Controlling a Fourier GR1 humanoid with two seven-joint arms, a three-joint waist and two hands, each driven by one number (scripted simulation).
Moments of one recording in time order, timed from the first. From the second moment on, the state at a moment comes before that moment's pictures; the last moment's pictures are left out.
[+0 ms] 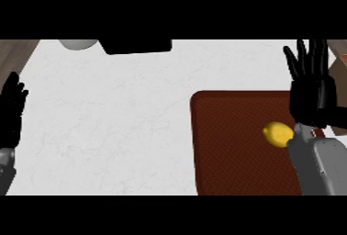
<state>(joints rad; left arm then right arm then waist) -0.16 0.58 -0.05 -1.45 0.24 0.42 0.19 -0.37 -0.20 -0.05 -1.51 -0.32 -0.25 -0.21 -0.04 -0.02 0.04</state>
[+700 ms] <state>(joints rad) -0.24 0.57 -0.26 -1.60 0.19 0.17 0.00 -0.45 -0.66 -0.12 -1.56 -0.39 0.54 -0.55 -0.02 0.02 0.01</state>
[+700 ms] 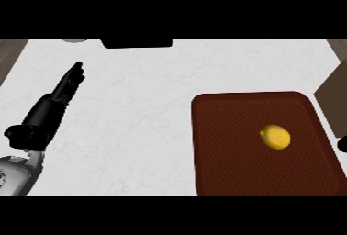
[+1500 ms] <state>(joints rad) -0.22 0.56 -0.29 -1.57 0.18 0.09 -0.09 -0.27 -1.02 -0.07 -1.68 0.19 0.32 -0.97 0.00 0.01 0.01</state>
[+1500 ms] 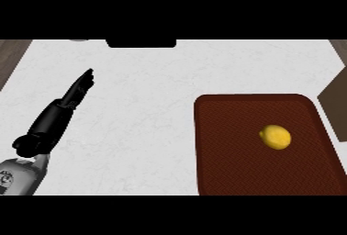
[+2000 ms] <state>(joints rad) -0.21 0.53 -0.28 -1.54 0.15 0.08 -0.11 -0.02 -1.08 -0.03 -1.71 0.51 0.09 -1.10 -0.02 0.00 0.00</state>
